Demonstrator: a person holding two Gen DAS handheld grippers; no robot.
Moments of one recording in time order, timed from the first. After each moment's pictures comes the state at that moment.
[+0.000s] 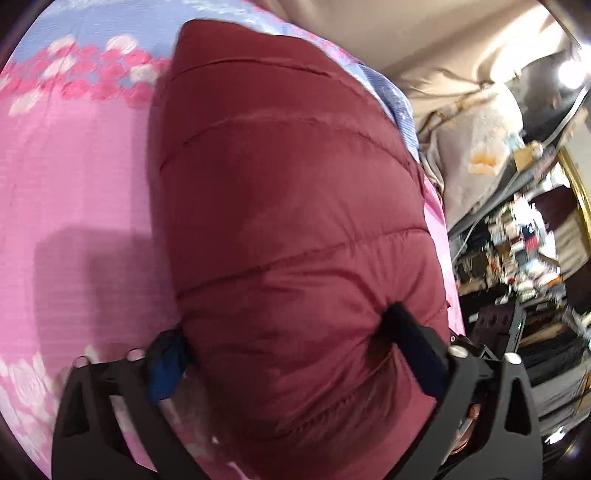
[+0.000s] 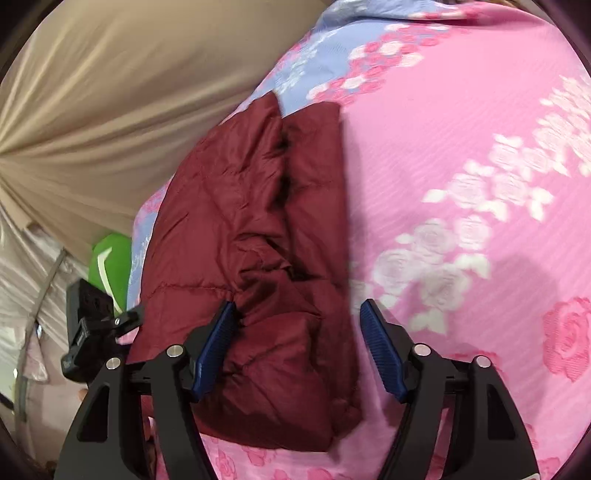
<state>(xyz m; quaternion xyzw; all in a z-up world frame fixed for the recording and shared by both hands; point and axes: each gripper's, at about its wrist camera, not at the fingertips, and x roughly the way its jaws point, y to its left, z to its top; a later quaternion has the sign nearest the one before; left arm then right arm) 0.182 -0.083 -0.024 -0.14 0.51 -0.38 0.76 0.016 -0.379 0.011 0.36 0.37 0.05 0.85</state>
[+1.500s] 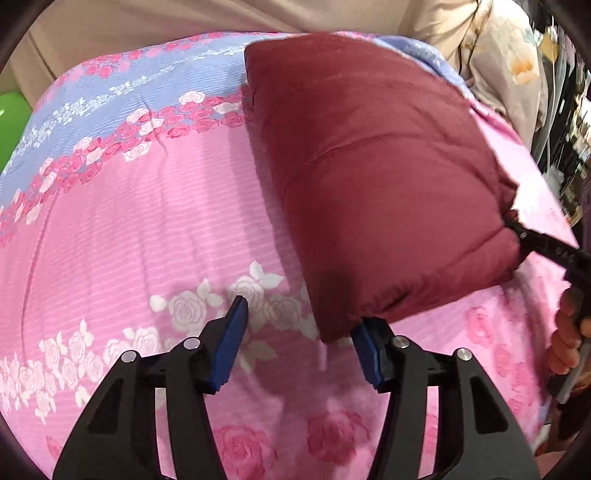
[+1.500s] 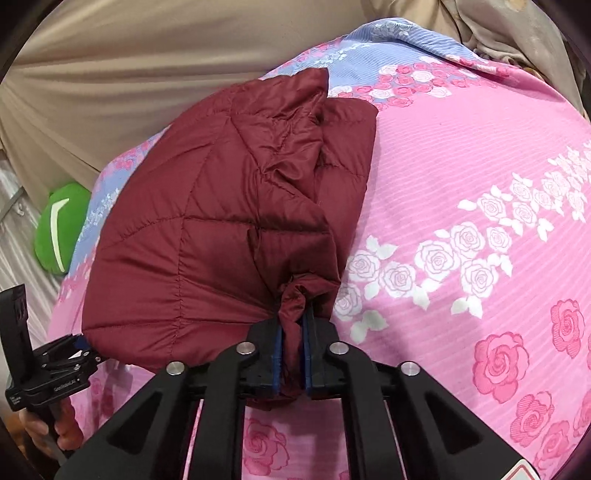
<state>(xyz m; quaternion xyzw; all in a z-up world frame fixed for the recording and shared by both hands) 0.104 -0.034 -0.015 0.09 0.45 -0.25 0.85 0.019 -0.317 0.024 0.23 0.39 -0.02 0.89</state>
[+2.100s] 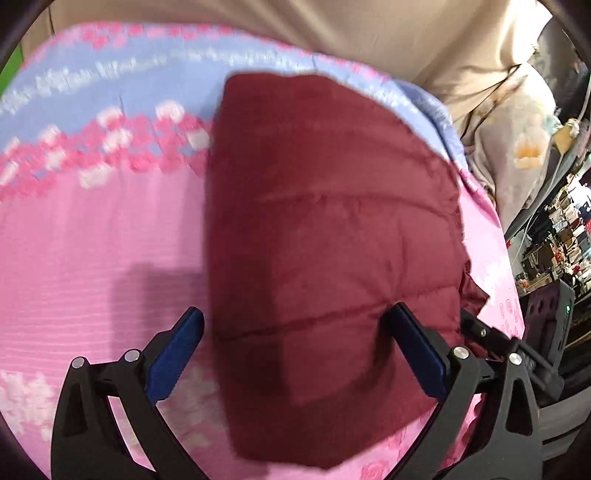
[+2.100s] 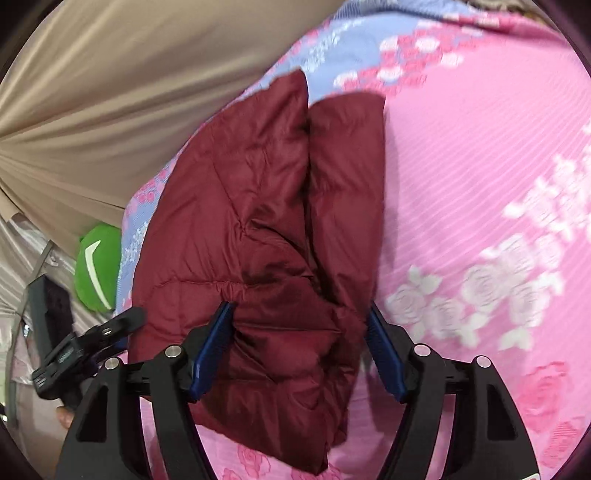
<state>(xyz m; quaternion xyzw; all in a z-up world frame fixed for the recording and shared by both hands) 0.187 -0.071 0.007 -0.05 0.49 -0.27 0.83 0.055 -0.341 0.020 0.35 0.39 0.04 0.85</state>
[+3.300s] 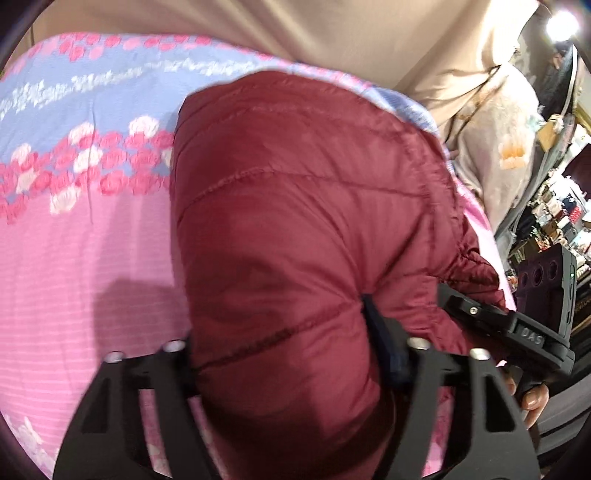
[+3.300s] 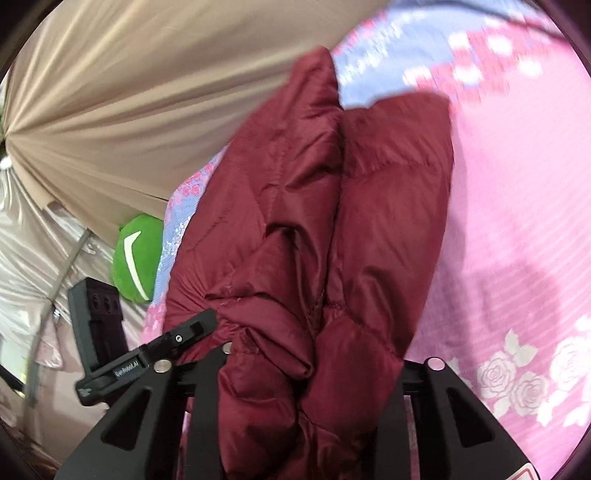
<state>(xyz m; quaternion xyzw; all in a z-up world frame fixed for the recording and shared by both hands) 0.198 -0.076 0.006 -0.05 0.44 -0.32 0.84 0.081 -0.355 0.023 0.34 0.36 0.13 0.86</state>
